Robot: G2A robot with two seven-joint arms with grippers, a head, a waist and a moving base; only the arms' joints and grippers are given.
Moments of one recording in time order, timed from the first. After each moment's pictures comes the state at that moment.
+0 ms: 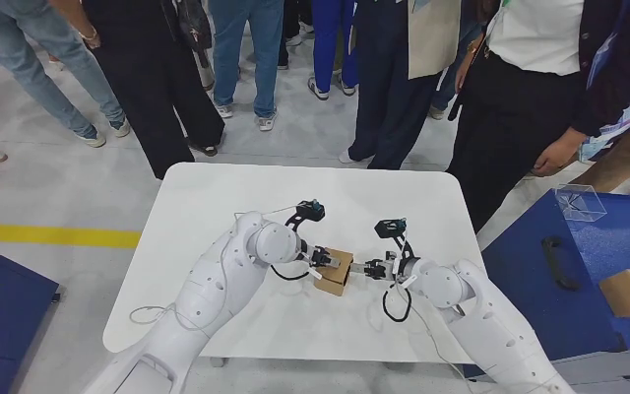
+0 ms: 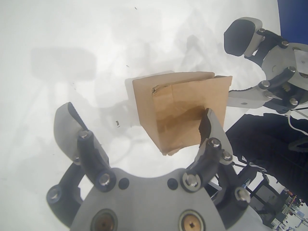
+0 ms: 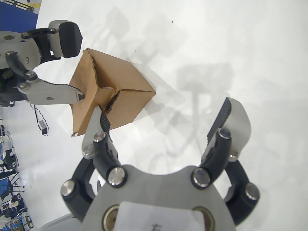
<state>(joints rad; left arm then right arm) 0.56 -1.50 -0.77 -0.91 0.62 -0.08 -1.02 -1.02 -1.02 1.02 -1.42 -0.51 0.01 0.75</state>
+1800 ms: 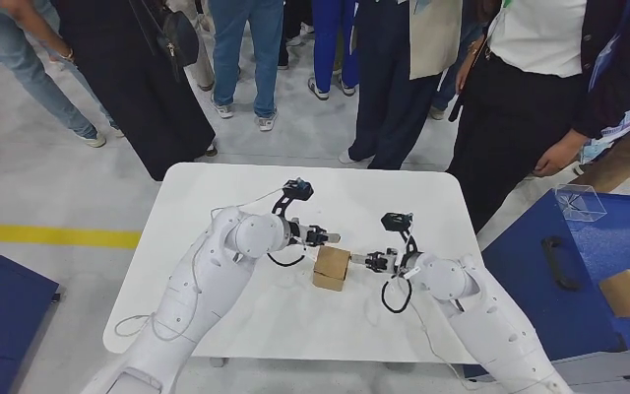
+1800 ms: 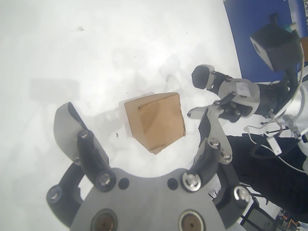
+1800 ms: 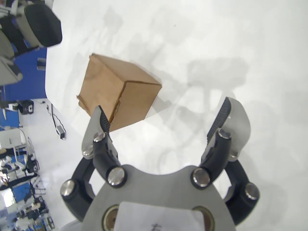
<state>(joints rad) 0.65 -1.45 -0.93 -1.13 0.66 -0.05 -0.90 -1.02 -1.04 1.11 -1.40 -0.40 0.06 0.73</state>
